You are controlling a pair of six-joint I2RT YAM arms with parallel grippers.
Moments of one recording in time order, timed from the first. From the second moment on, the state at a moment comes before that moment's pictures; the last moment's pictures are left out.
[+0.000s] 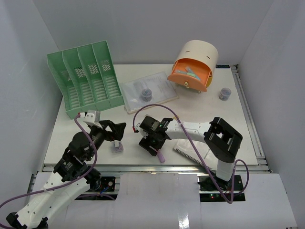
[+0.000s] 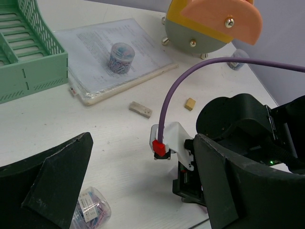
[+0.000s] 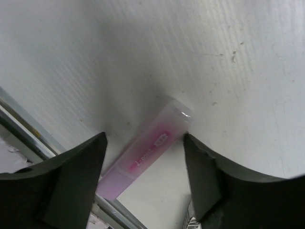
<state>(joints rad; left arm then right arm) -0.68 0.36 0.56 -0.30 -0.26 -0.37 1.08 1.82 1.18 -0.60 -0.09 0.00</state>
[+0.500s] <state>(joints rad) -0.68 0.34 0.56 -0.30 -0.23 -0.38 1.06 1.84 1.20 -0.62 -0.06 -0.17</state>
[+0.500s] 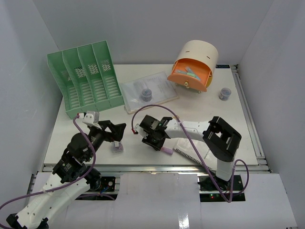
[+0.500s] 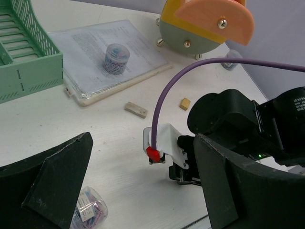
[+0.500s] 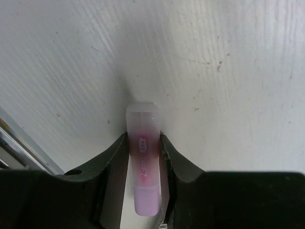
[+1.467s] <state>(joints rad) -0.68 0.34 0.56 -0.31 -0.16 -0.39 0.35 1.67 1.85 -0.52 -0.19 -0.70</state>
